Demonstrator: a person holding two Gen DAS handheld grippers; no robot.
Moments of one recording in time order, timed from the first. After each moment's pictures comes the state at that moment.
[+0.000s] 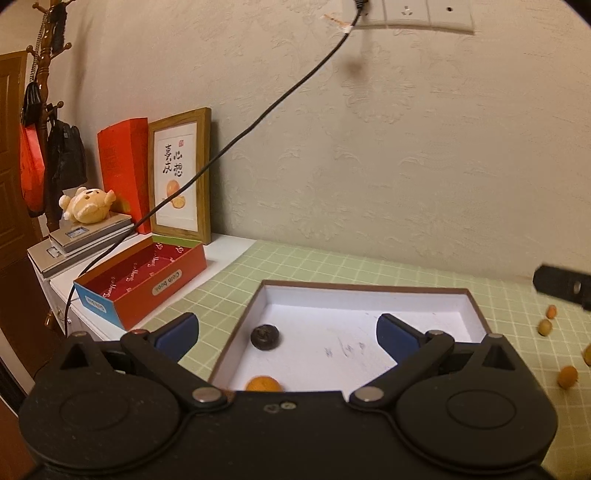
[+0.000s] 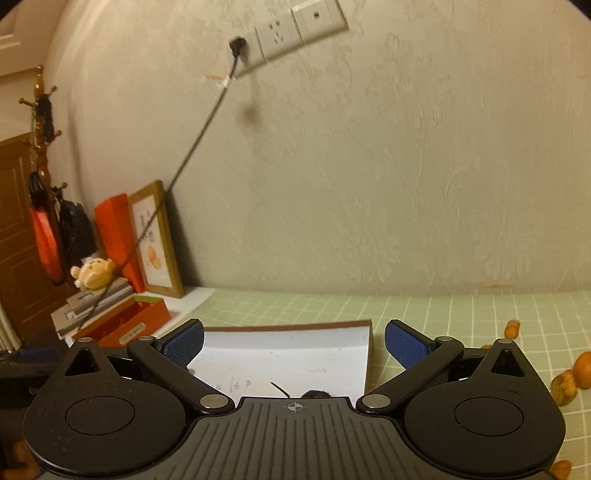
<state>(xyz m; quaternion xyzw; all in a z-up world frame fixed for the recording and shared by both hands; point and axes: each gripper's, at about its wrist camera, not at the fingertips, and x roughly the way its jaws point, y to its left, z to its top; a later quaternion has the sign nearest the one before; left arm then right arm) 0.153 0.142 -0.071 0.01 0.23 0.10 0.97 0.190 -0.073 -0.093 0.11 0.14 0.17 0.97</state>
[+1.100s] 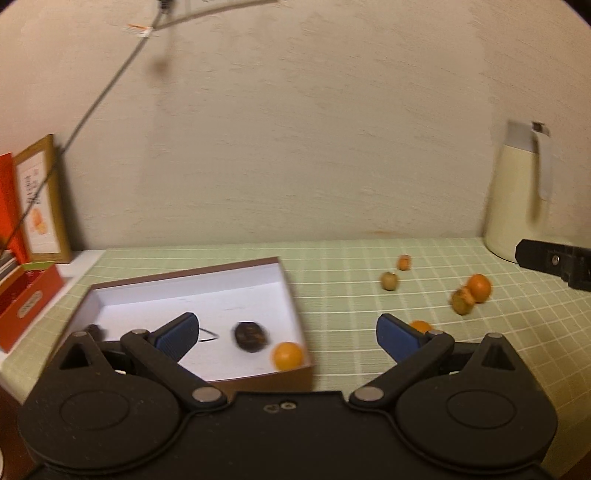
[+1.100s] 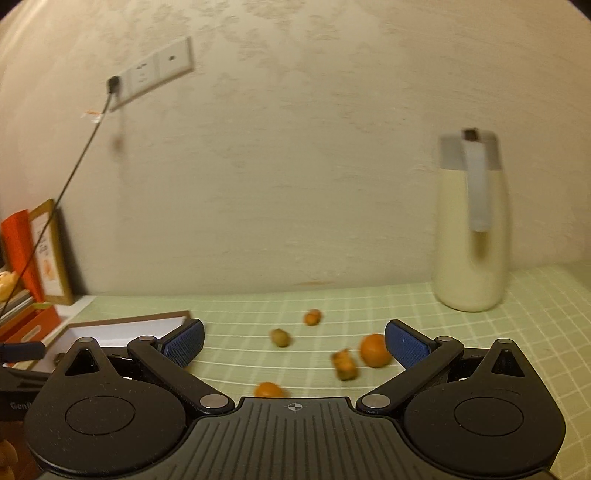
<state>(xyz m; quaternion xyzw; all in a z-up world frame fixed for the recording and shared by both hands) 0.149 -0.016 -0.101 0.07 0.24 -0.08 0.96 0.114 -0.218 -0.113 0.10 0.14 -0.01 0.98</state>
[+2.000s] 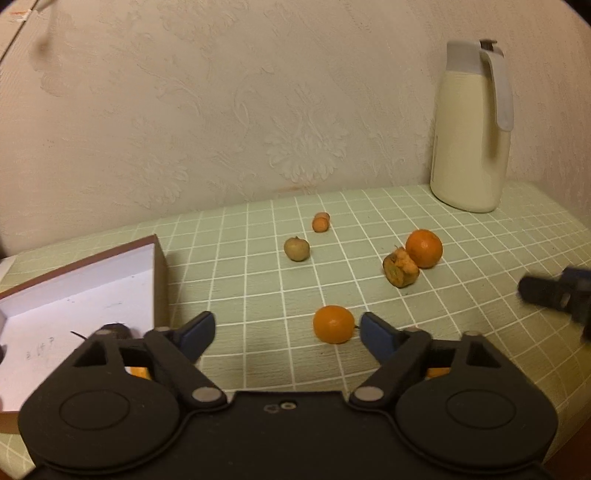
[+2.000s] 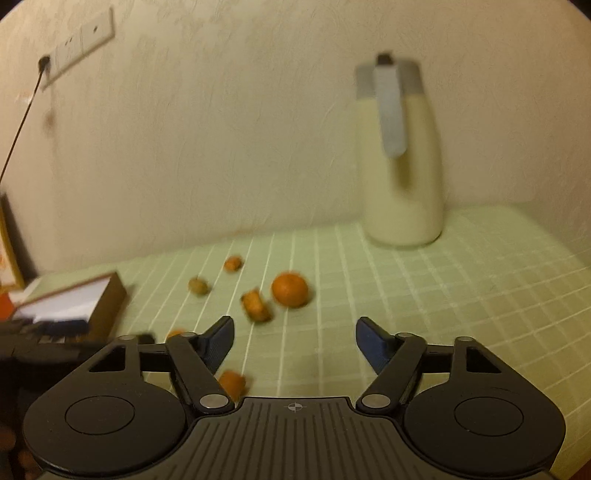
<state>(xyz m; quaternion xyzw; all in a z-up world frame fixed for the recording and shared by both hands) 0.202 -0.107 -0.154 0.11 0.30 -0.16 0.93 0.111 -0.266 -0.157 0.13 0.22 -0.07 0.96</state>
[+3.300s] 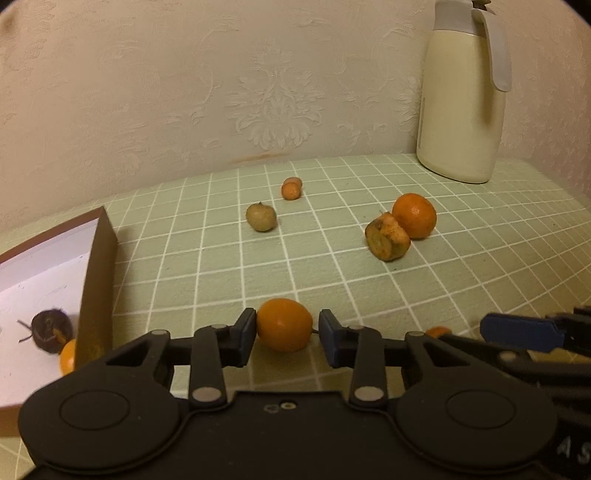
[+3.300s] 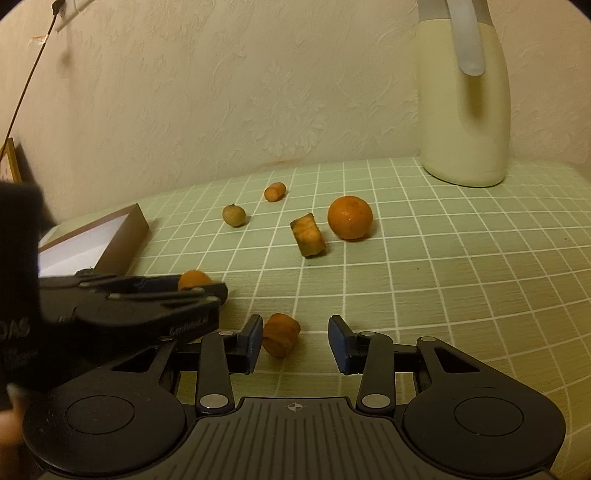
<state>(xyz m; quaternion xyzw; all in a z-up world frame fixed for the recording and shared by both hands) 0.220 -0.126 -0.195 0.11 0.33 -0.19 0.92 0.152 -0.237 -0.196 0.13 0.30 -0.01 0.95</state>
